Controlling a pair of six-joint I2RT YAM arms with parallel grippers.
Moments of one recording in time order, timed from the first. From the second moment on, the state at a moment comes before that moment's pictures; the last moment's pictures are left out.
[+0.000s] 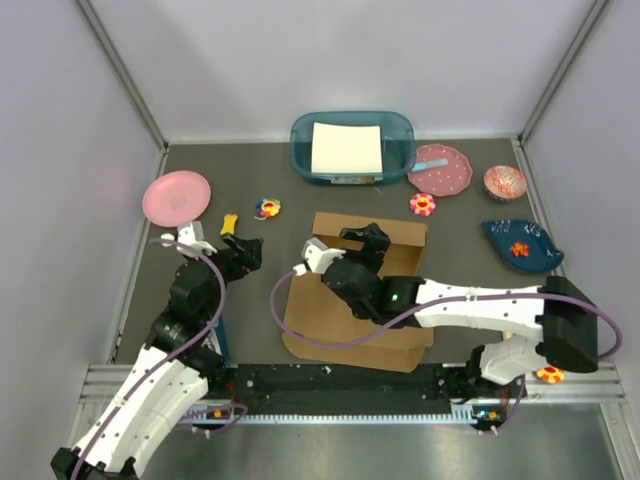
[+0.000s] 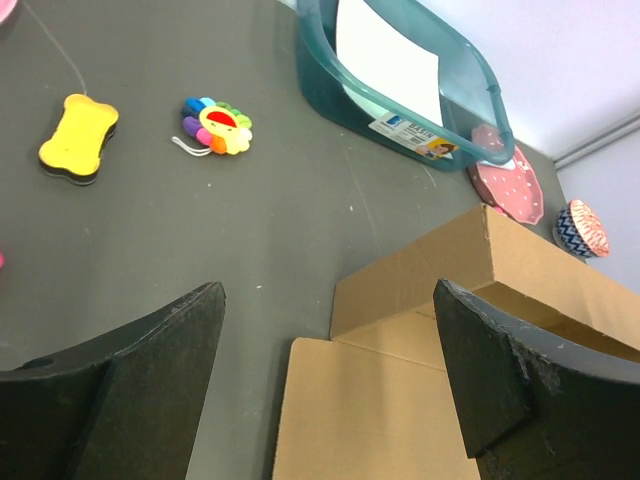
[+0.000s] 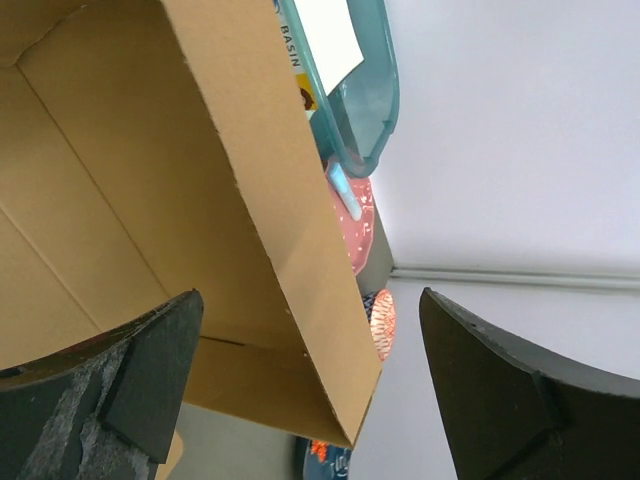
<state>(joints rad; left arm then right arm) -0.42 0.48 0.46 -0.15 -0.24 -0.65 1.25 1.38 0.97 -0.17 1.01 -0.63</state>
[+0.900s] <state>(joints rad) -0.42 0.46 0.43 -0.21 -0.34 -0.70 1.14 1.59 0.83 0.43 1.07 -1.14</state>
